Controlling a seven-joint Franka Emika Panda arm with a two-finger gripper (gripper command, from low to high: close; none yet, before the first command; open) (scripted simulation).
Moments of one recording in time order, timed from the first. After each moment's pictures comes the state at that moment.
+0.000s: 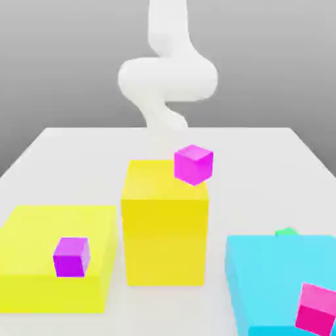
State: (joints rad) arm 0.03 -0.71 0.04 -2.35 0.03 2.35 0.82
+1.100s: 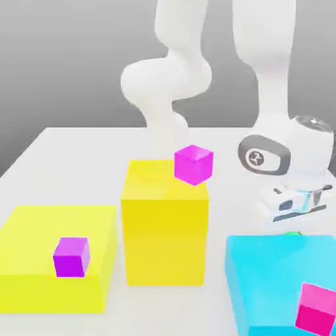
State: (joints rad) arm 0.58 0.32 0.15 -2.71 -0.36 3.02 1.51
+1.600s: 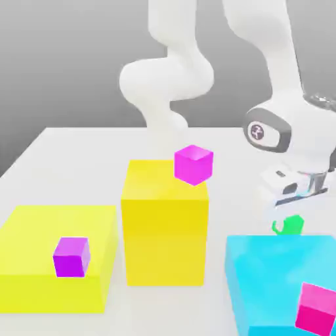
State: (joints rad) arm 0.43 0.15 0.37 -2.73 -0.02 2.73 1.07
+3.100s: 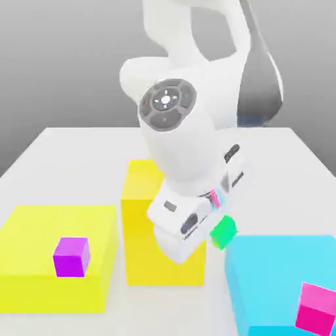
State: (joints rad) arm -0.33 0.04 0.26 -2.38 0.31 2.12 0.01
